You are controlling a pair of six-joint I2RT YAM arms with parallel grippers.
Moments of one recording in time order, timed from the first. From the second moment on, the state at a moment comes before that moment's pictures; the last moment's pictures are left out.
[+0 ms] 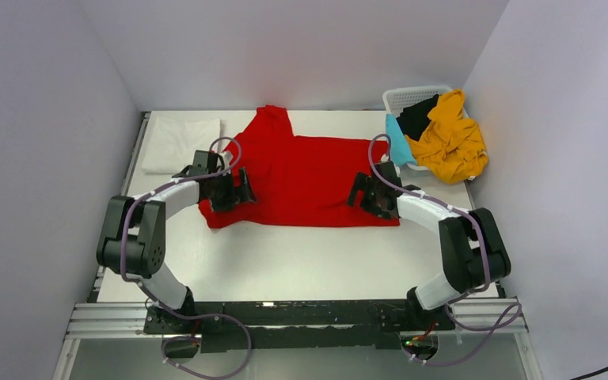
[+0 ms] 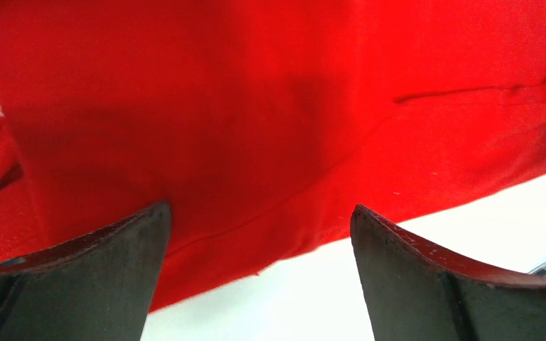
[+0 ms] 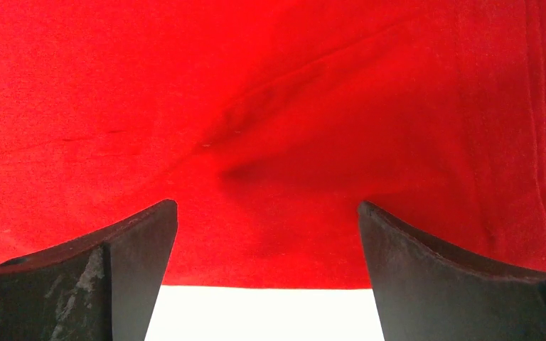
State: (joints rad) left arm -0.18 1.62 0.92 -0.26 0.35 -0.39; right arm 0.31 1.50 0.79 -0.21 0.03 0.62
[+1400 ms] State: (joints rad) left arm -0.18 0.91 0.59 -0.58 0.22 -0.70; right arm 0.28 0.87 0.54 -0.56 -0.14 0.65
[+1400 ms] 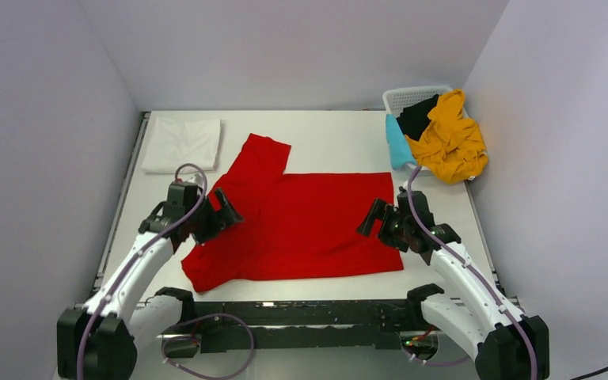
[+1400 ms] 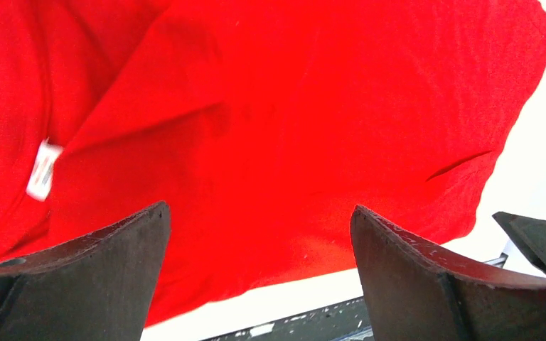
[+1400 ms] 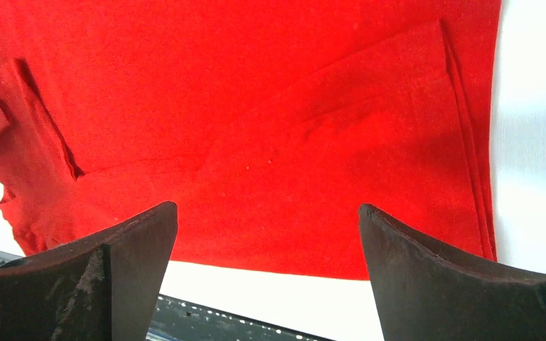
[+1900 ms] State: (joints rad) left arm -0.18 1.31 0.70 -0.43 0.26 -0.61; right arm 0.28 1.00 0.58 -0.51 -0.10 0.63
